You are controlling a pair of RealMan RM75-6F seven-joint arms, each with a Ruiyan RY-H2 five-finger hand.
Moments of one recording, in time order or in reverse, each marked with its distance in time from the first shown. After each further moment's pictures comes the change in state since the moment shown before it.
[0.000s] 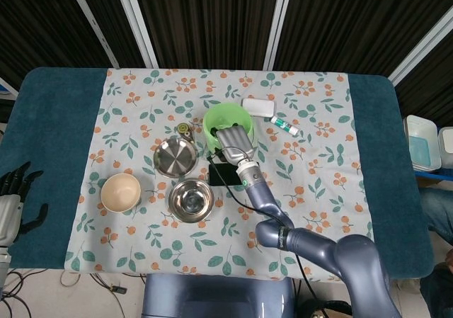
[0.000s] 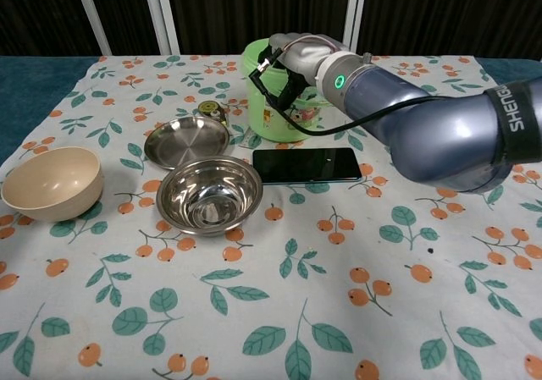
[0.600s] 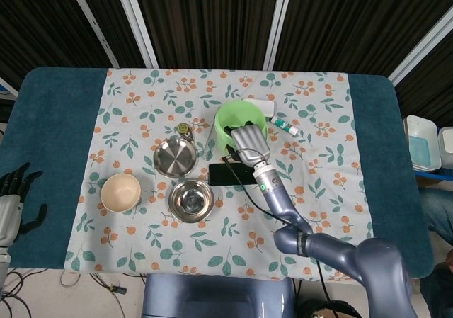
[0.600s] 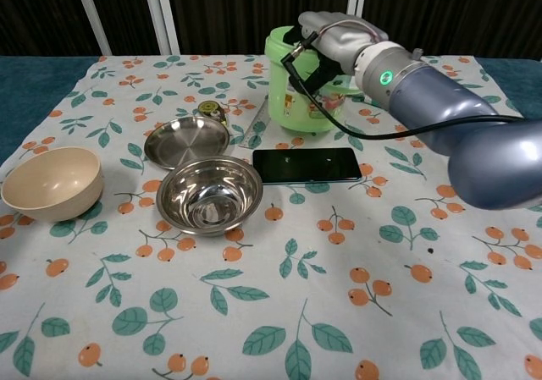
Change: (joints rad) left arm -0.001 0.002 0.001 -0.009 -0.017 -0.009 0.018; right arm -0.129 0.112 -0.067 -0.131 -0.179 0.156 0.122
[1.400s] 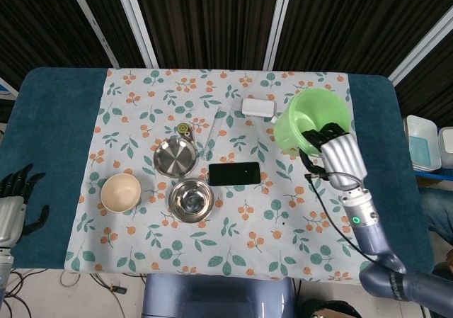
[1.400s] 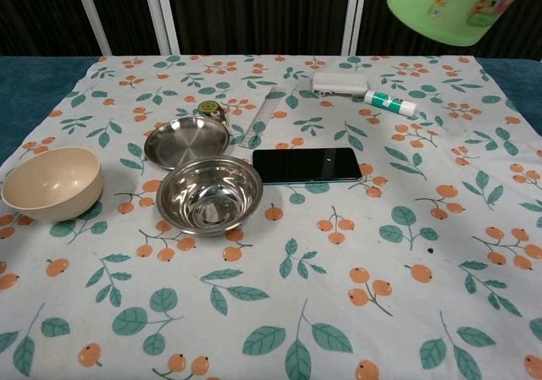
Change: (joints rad) left arm 0.001 -0.021 0.008 0.015 0.017 0.014 0.035; right arm -0.404 0.543 -0.137 -0.534 -0.359 0.494 0.198
